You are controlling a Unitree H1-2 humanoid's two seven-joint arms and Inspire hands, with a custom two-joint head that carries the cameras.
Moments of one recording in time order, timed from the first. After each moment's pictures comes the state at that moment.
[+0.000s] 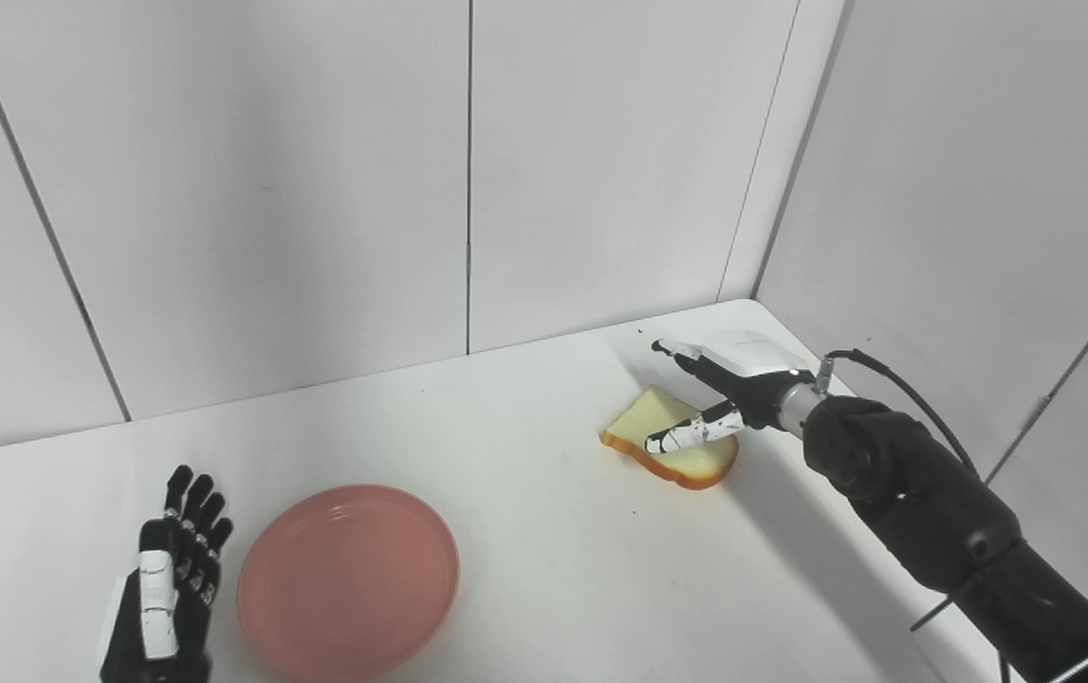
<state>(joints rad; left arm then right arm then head) -0.31 -0.05 0.00 0.37 -0.18 -0.19 -0.18 -0.43 -0.81 0.14 0.14 -0.65 0.17 0.41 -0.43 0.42</state>
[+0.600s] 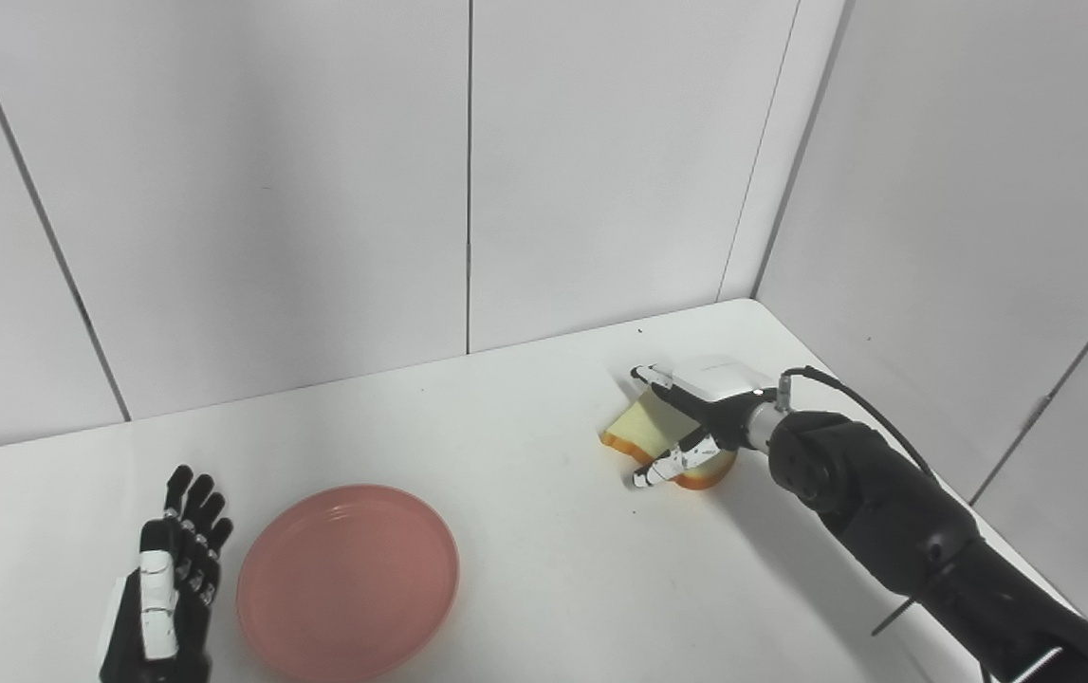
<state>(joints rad) -0.31 -0.05 0.00 0.37 -0.18 -0.19 -0.18 -0.46 -0.79 0.24 0.21 -0.74 0.17 0.41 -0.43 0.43</state>
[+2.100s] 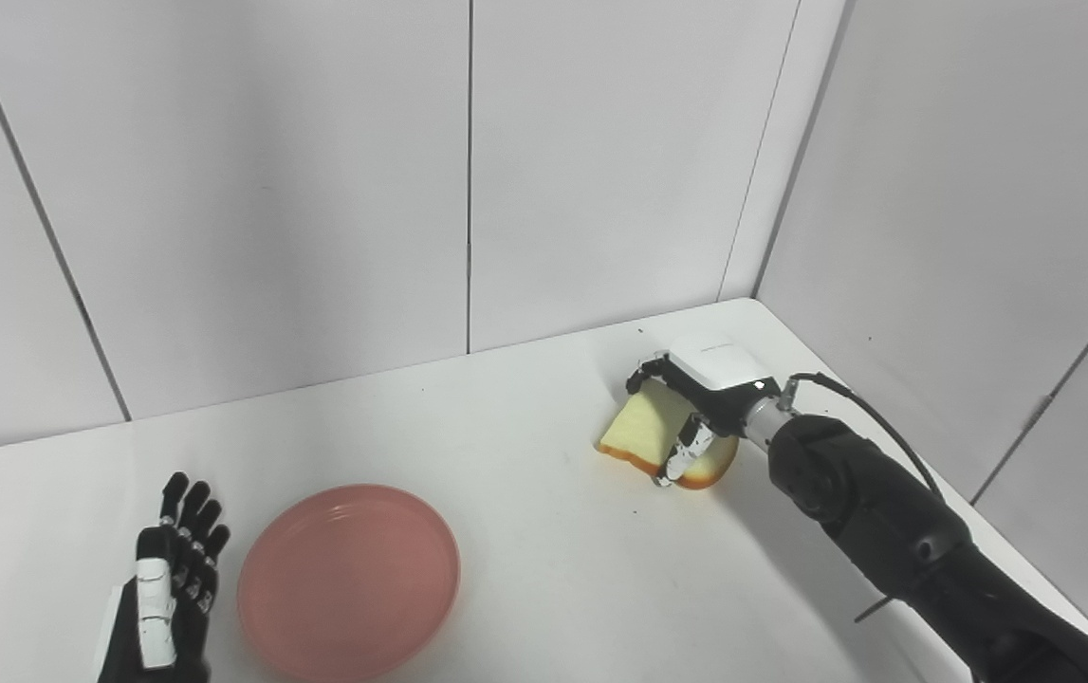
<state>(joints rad) -0.29 -0.06 0.00 0.34 -0.18 -0.17 -0.17 -0.46 -0.75 0.19 0.29 -0.68 -0.05 0.10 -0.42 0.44</state>
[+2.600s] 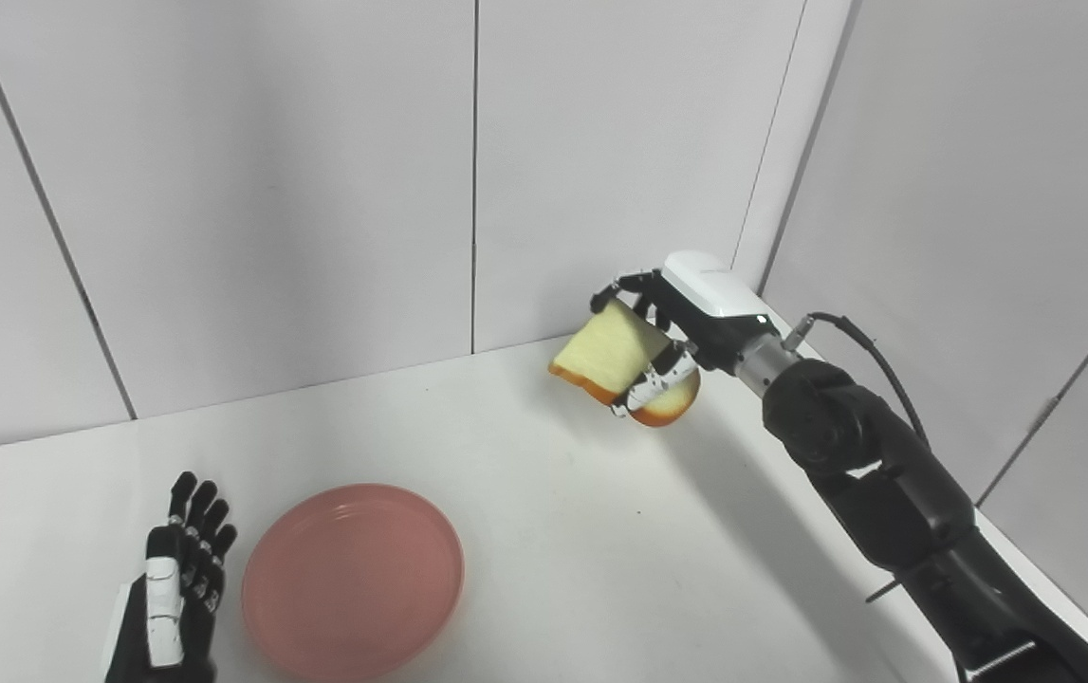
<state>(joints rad) -0.29 -0.06 -0.02 0.34 -0.16 -0.17 -0.17 -0.50 -0.69 0.06 0.00 -0.56 0.04 0.21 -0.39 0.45</state>
